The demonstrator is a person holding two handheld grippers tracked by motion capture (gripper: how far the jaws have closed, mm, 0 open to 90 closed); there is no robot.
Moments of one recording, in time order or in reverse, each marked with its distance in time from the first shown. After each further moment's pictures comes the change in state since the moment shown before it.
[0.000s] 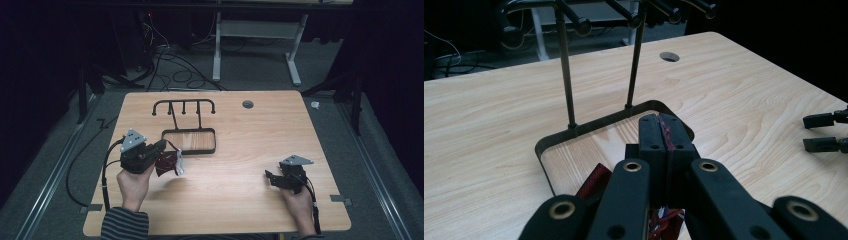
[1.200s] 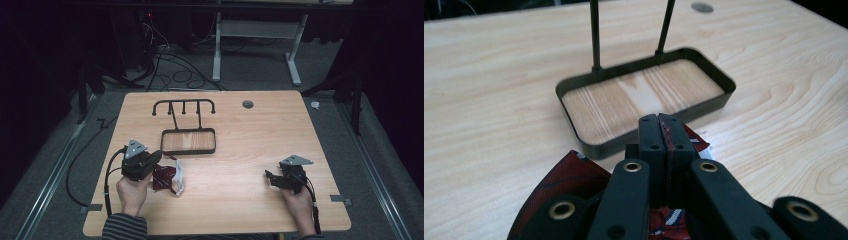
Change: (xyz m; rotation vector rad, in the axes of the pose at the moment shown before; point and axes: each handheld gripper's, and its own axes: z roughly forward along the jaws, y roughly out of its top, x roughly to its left) left arm 0.017 -0.039 0.011 0.100 0.071 -0.020; right arm 0.000 0.000 0.000 0.000 -0.004 -0.004
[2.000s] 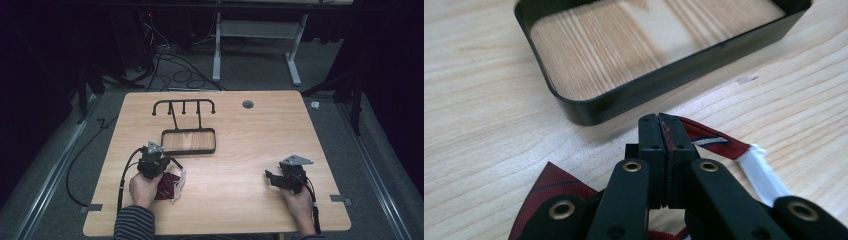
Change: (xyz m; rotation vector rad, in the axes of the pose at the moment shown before) left arm 0.008 -0.026 0.067 0.217 0.019 0.026; right arm 0.000 0.000 0.000 -0.001 0.000 0.002
